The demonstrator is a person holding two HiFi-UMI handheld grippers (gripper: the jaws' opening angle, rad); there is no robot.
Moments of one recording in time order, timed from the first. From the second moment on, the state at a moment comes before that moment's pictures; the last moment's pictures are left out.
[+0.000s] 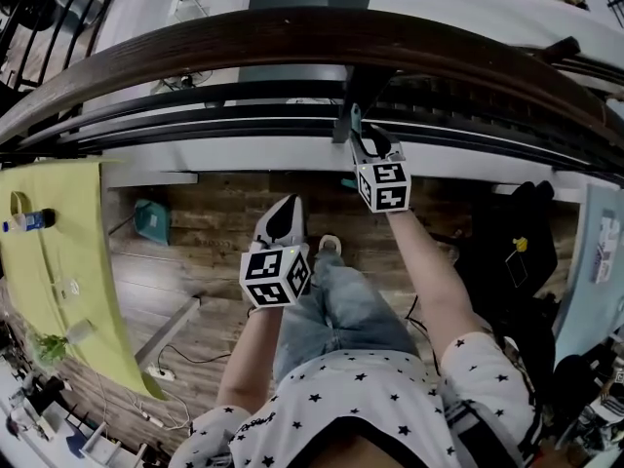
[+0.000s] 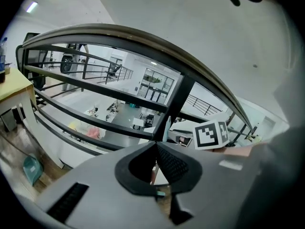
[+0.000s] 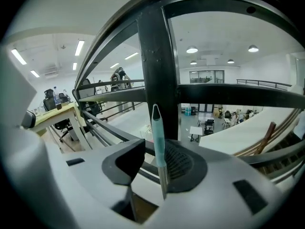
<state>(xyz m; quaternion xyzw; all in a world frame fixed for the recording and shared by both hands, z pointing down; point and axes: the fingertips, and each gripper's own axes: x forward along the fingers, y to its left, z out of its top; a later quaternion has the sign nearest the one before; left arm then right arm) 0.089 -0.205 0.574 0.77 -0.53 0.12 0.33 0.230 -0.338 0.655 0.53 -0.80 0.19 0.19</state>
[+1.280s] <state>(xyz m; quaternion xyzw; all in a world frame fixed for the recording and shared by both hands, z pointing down) 0.077 -0.188 0.587 0.77 -0.53 0.13 0.34 0.228 -0.338 0.684 0.53 -0.79 0.16 0.26</state>
